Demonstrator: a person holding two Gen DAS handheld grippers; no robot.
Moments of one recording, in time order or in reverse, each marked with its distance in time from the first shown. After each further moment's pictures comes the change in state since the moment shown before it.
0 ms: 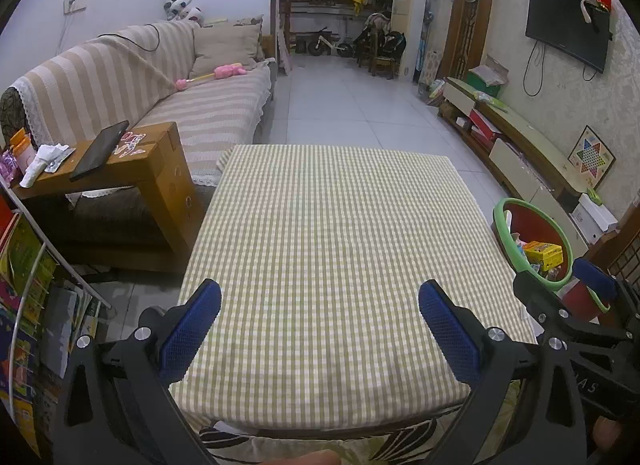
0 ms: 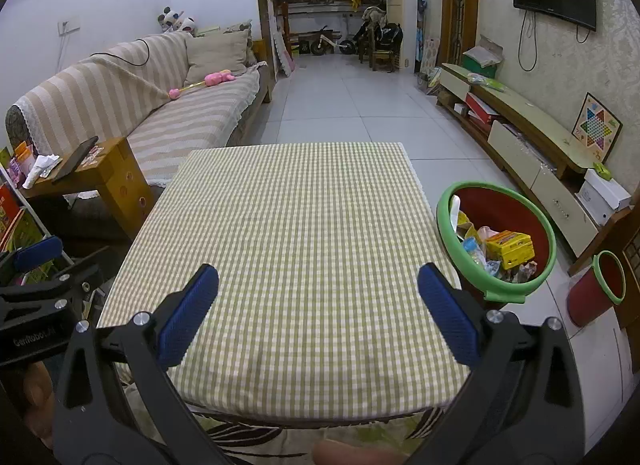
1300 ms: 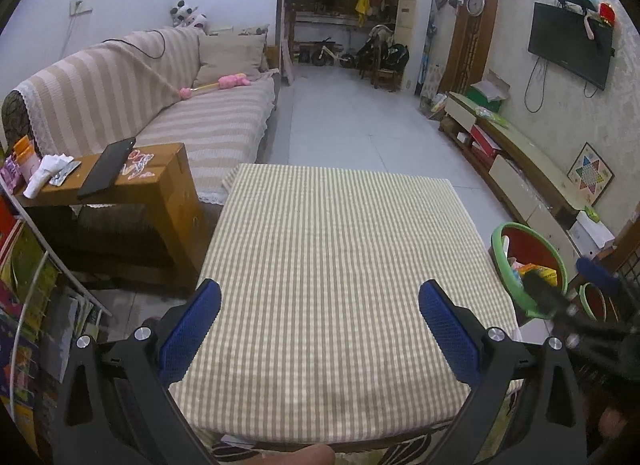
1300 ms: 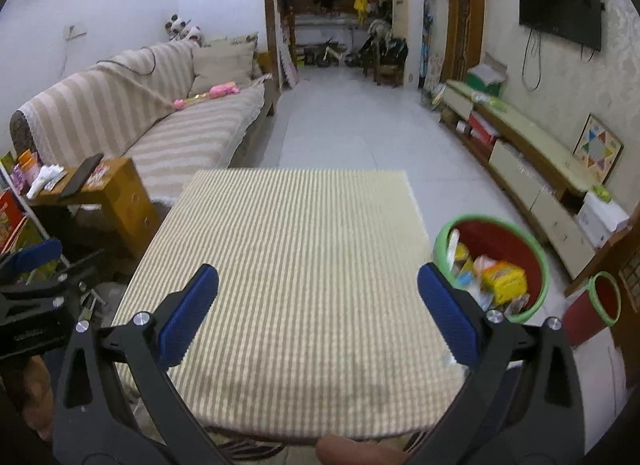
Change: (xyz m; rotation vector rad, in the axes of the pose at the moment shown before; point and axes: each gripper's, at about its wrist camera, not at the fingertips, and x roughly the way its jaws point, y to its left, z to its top) left arm -0.009 0.015 0.025 -0.027 -0.039 -0.012; right arm -0.008 0.008 0.026 -0.032 -0.016 0.010
